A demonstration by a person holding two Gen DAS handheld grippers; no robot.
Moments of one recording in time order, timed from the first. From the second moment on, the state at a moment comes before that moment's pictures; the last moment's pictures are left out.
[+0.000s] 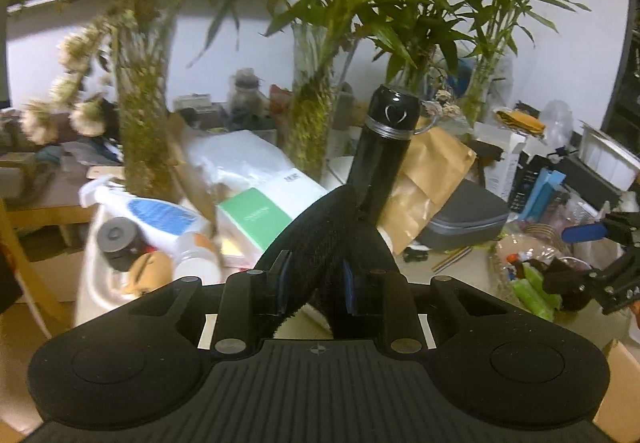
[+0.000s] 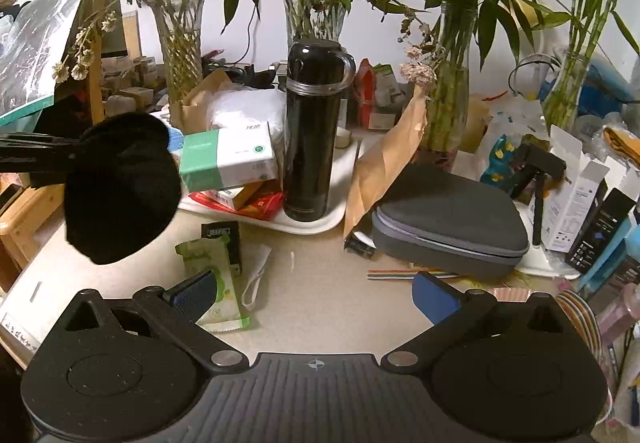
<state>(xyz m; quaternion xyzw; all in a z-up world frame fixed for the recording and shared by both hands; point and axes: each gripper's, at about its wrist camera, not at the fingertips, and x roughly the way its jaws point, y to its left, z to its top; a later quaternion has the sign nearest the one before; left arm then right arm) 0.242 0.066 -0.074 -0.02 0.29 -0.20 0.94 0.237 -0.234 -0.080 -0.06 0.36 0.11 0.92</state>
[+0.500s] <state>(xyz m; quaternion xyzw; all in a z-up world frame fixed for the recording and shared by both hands) 0.201 0.075 -0.060 0.00 0.28 -0.14 0.95 0.253 -0.225 -0.102 -0.09 0.38 0.18 0.90</state>
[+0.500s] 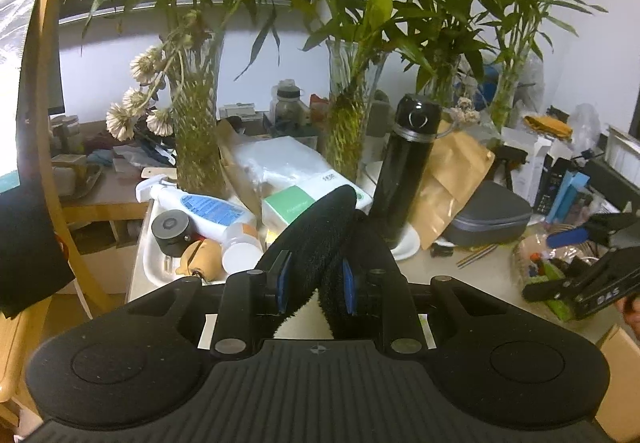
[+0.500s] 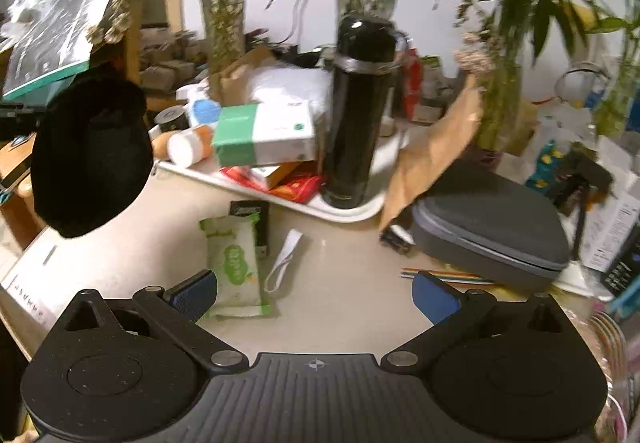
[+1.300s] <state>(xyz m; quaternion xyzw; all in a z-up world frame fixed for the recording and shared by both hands) 0.214 0.073 -0.055 -0.04 0.29 -0.14 0.95 0.311 -0.190 -0.161 -0.09 0.46 0.30 0.83</state>
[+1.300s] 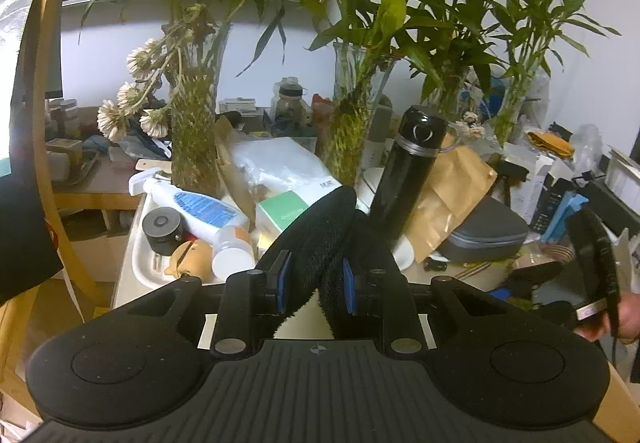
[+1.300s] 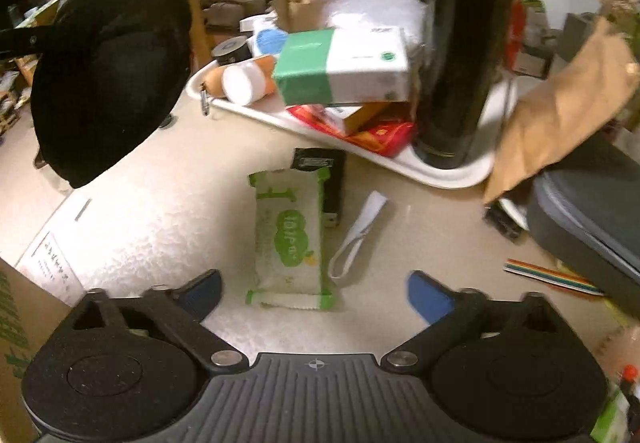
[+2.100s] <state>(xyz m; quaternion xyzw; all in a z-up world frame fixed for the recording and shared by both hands) 0.219 0.081 -0.059 -0.02 0.29 -0.13 0.95 0.345 -0.131 -0.218 -0.16 0.46 0.35 0.80</state>
